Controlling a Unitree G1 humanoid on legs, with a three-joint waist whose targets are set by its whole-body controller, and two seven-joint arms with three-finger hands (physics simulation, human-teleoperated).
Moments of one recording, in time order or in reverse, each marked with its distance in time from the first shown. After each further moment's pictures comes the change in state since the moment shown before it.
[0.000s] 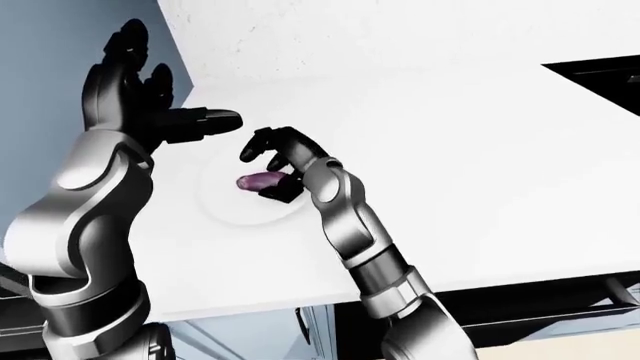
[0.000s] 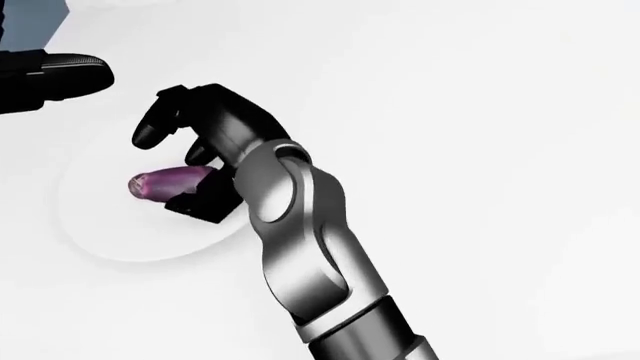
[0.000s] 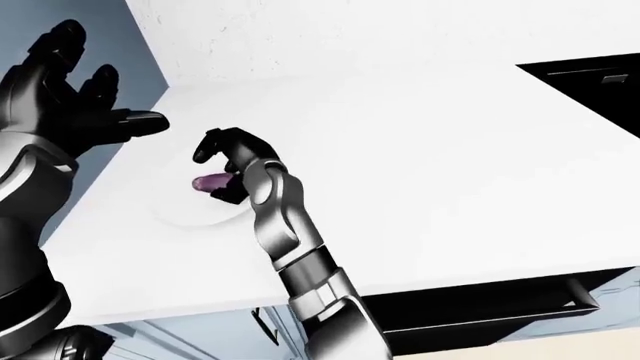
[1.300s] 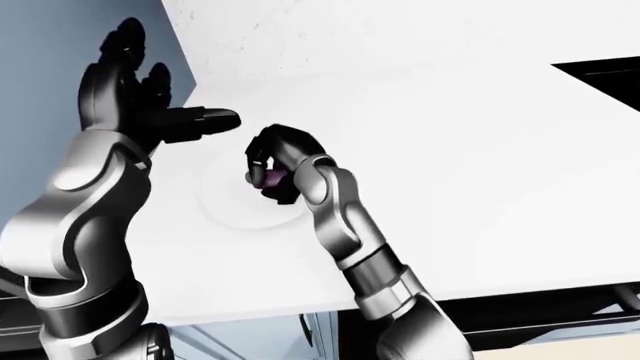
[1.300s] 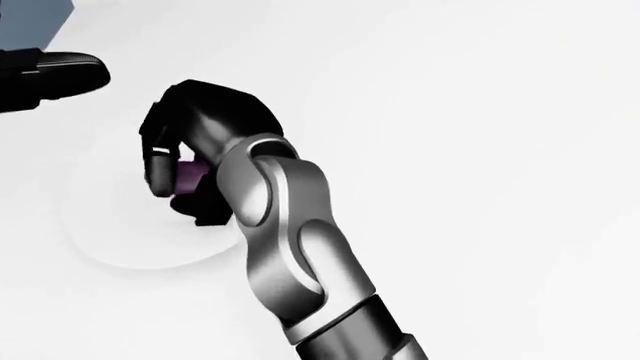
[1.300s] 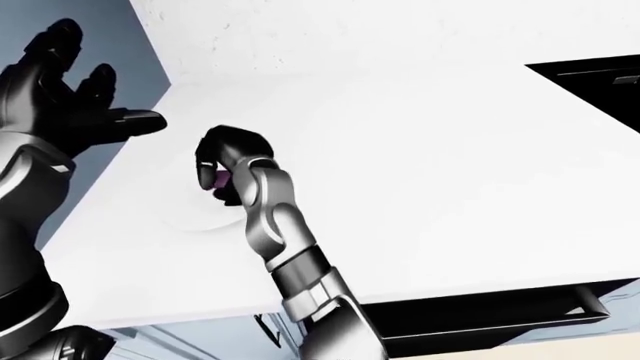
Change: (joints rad) left arm 0.002 0.006 0.006 -0.007 -0.015 0.003 0.010; right arm -0.020 0.026 0.009 0.020 -0.236 -0.080 0.036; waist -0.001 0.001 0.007
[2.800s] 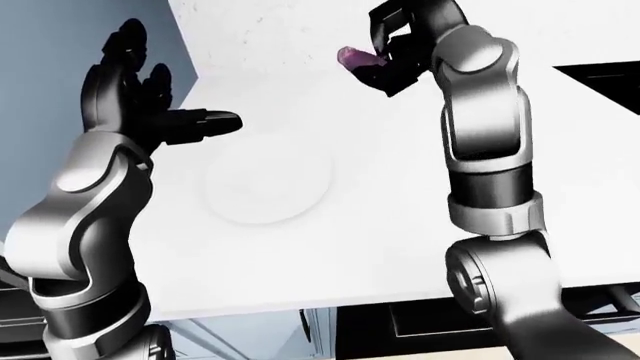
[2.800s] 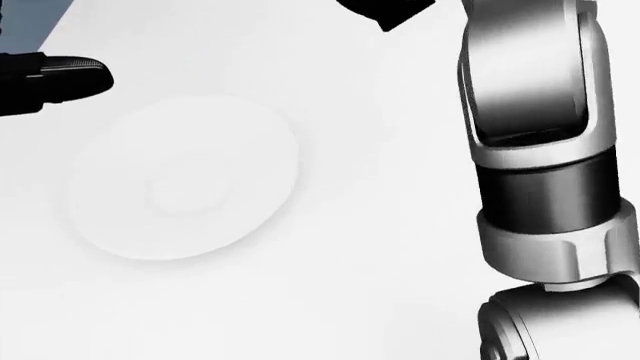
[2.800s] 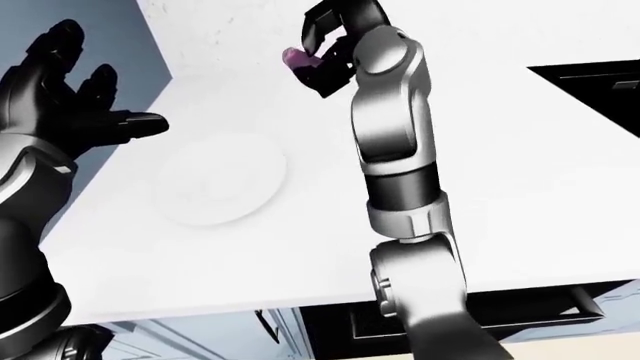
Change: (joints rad) left arm 0.007 -0.008 -0.005 -0.003 0.027 -0.010 -0.017; right arm -0.324 -0.442 -0.218 -0.247 0.466 0.558 0.060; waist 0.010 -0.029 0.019
